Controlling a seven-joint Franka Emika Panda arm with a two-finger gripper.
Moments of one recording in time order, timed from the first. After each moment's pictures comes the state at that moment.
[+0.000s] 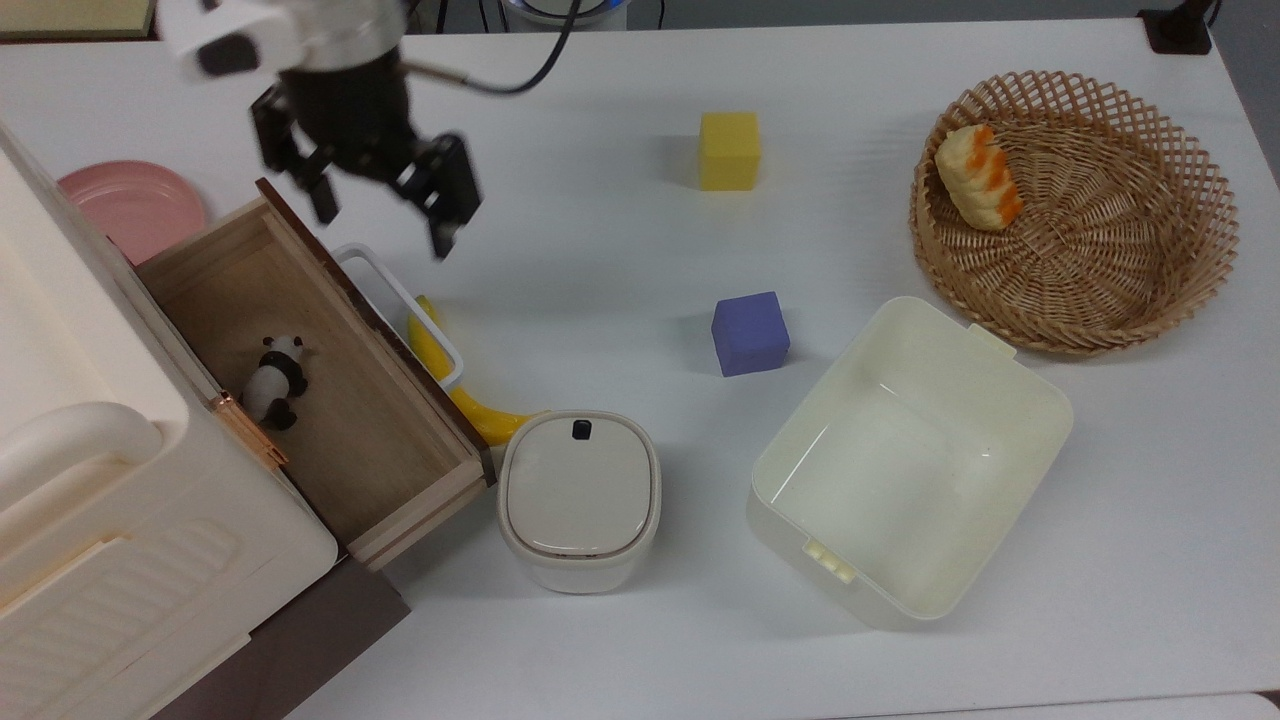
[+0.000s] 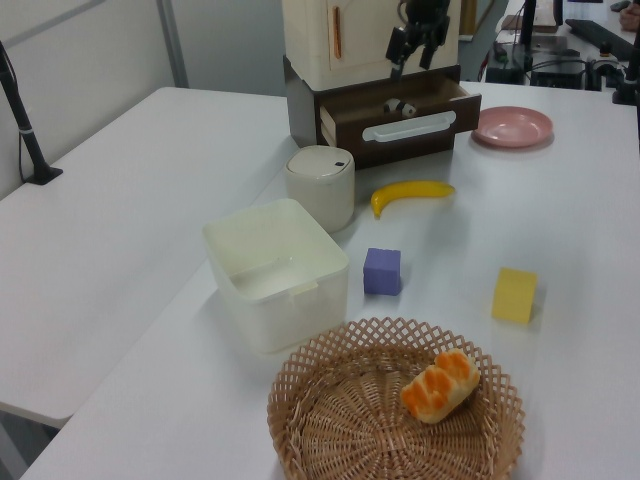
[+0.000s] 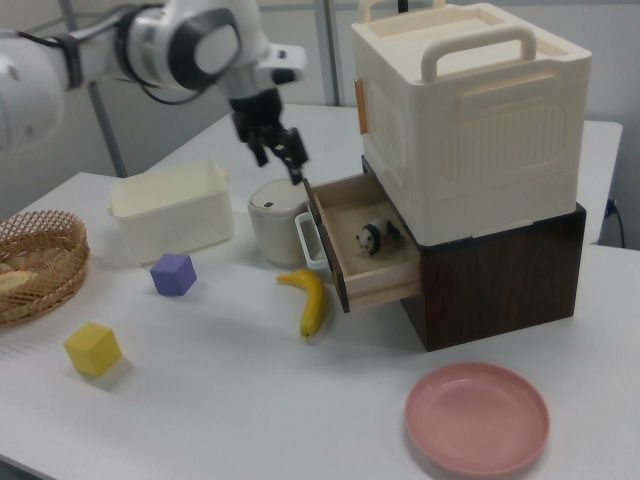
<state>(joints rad) -0.04 0.26 -0.05 -1.42 0.00 1.89 0.23</state>
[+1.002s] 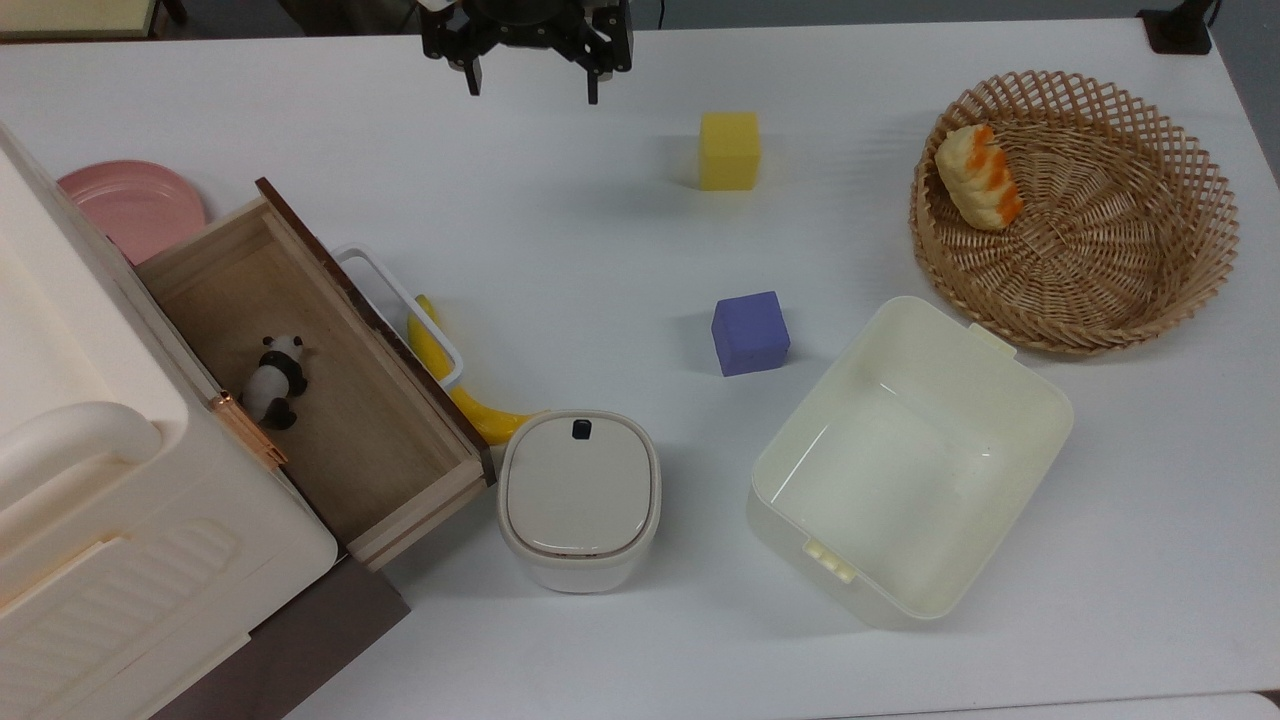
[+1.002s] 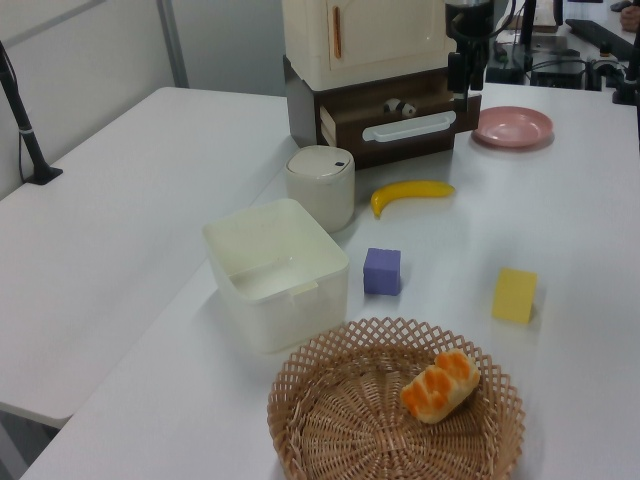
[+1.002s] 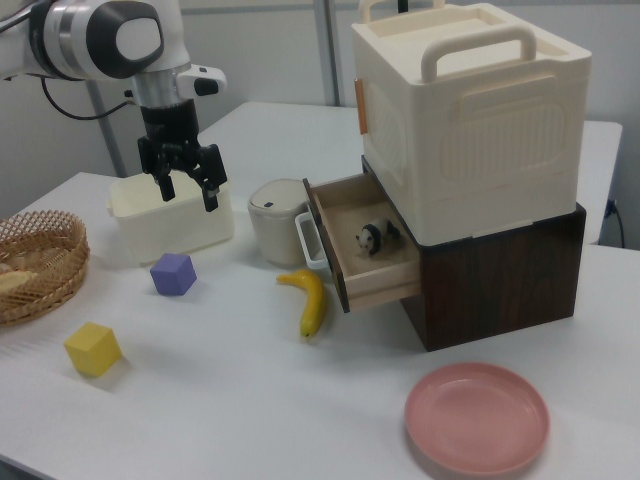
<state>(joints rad) 0.10 0.07 -0.04 -1.60 -0.02 1.62 0.09</state>
